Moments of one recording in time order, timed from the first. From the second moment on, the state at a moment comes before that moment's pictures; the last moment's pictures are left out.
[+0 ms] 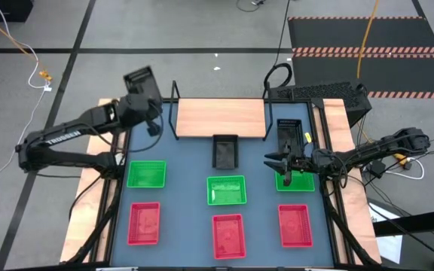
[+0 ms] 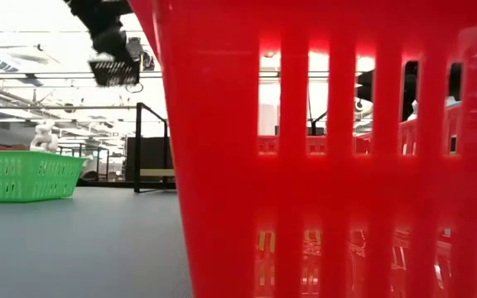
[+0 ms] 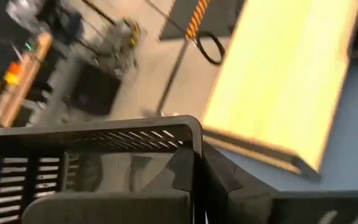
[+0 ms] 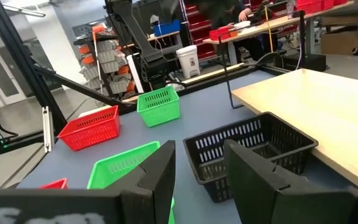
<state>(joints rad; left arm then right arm) 0.38 0.97 1.03 -0.70 -0.50 0.45 0.14 0.78 0.02 0.75 0.29 0.29</state>
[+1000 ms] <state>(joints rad) 0.28 1.69 1.22 -0.43 -0.30 0.50 0.14 0.78 0.02 0.74 0.37 0.20</state>
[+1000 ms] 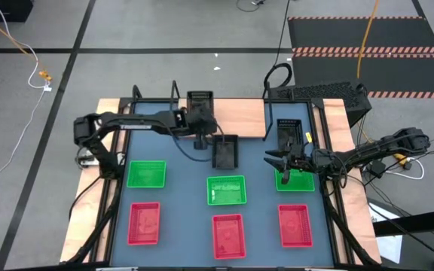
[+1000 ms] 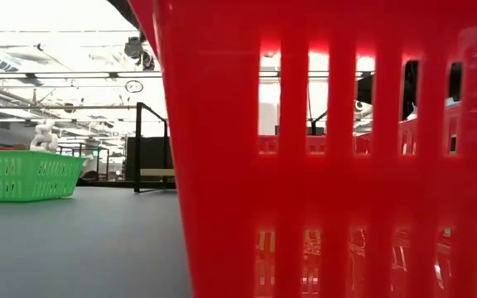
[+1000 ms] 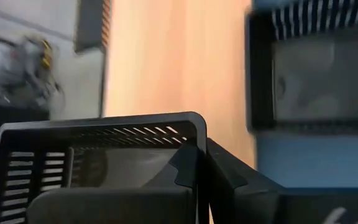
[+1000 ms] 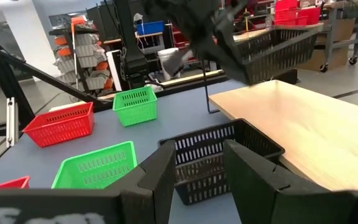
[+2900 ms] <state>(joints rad) 0.29 1.65 1.21 -0.67 -0.37 0.36 0.14 0.78 0.02 0.73 0.37 0.19</state>
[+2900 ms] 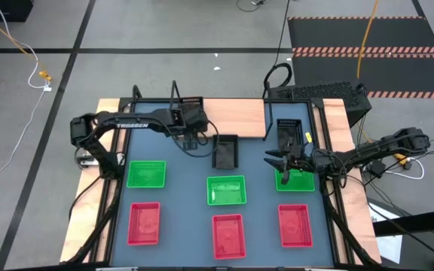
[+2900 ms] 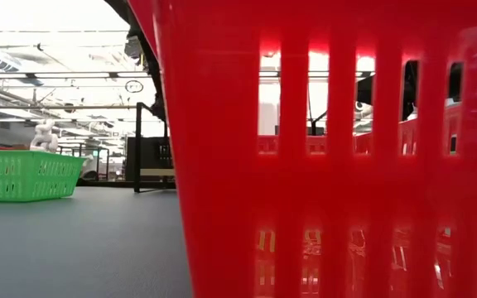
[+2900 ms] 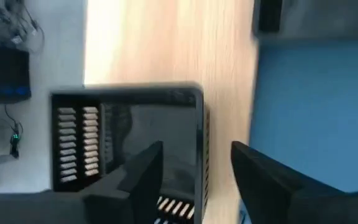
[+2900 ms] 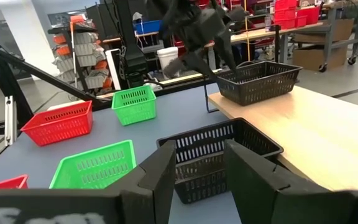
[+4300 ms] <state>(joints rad) -0.22 1.66 1.21 -0.56 -0.06 0.57 0.23 0.93 0.06 0.85 0.36 -0.07</state>
